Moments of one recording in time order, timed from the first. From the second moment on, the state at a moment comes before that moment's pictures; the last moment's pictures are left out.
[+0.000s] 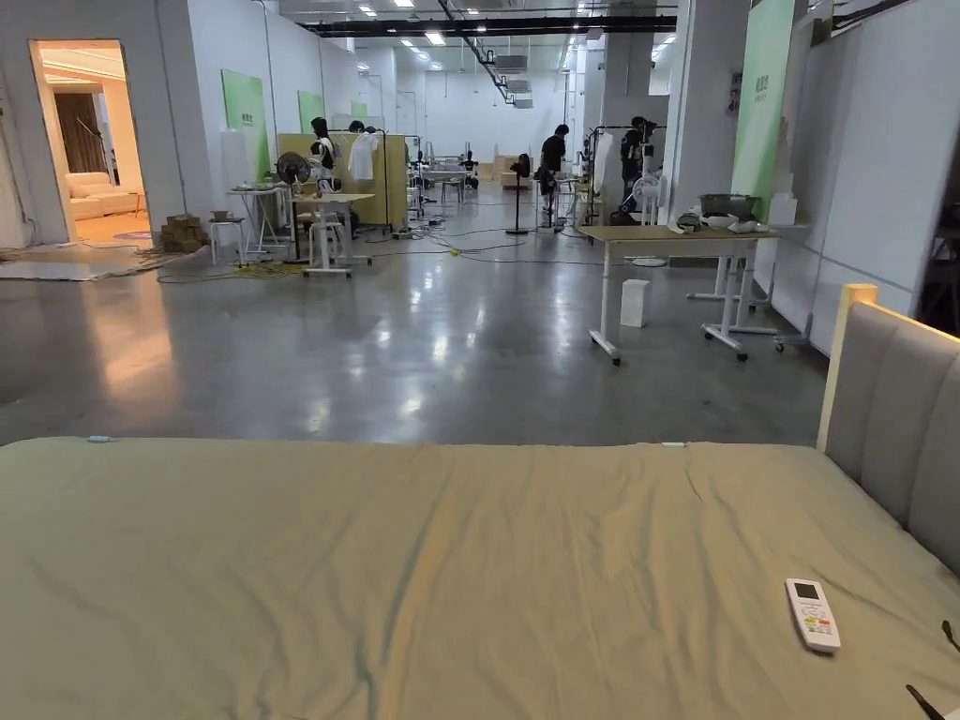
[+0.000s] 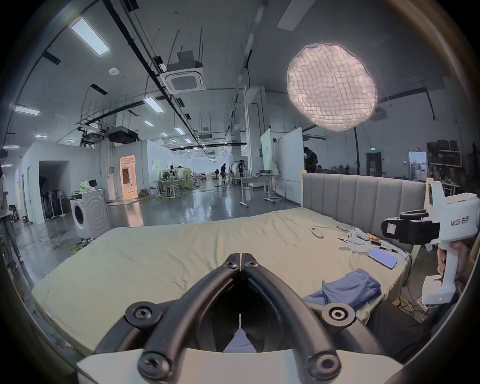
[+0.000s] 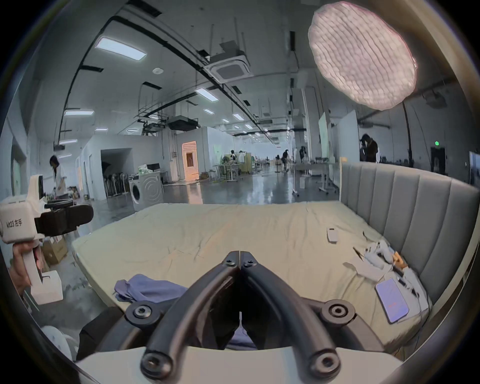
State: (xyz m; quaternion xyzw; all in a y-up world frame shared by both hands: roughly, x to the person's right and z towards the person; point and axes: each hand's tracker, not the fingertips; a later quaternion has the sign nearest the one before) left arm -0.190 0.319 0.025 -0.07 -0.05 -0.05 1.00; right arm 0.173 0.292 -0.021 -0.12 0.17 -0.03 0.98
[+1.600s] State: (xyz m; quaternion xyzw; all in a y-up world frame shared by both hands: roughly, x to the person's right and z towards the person) left arm -0.390 0.067 -0.117 -0.40 -0.04 0.52 0.75; right arm 0.160 0.258 -0.010 -0.23 0.19 -0.06 0.95
